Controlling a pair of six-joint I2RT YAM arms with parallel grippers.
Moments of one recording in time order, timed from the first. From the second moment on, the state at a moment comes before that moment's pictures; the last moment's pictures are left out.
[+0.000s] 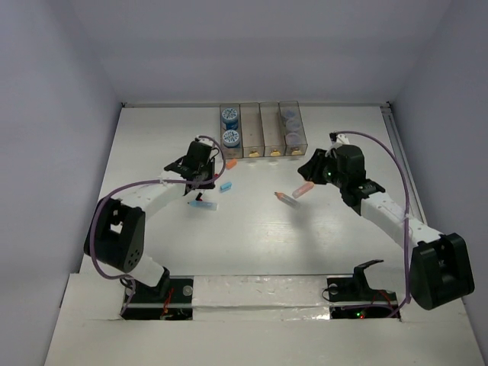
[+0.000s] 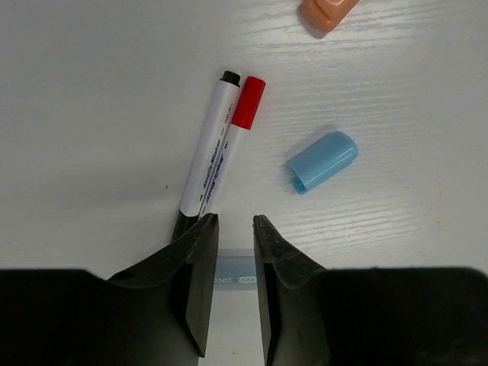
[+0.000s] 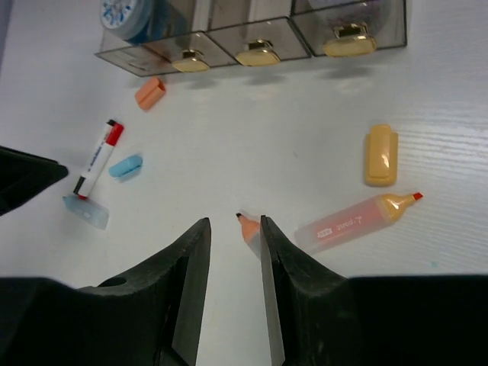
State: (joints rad) left arm -0.42 1.50 0.94 -0.32 -0.13 -0.29; right arm 0.31 1.23 0.74 0.03 -0.20 0.49
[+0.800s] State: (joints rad) left arm -0.42 1.72 1.00 -0.35 -0.18 -0.25; right arm 0.31 1.21 0.74 0.09 -0.26 0.50
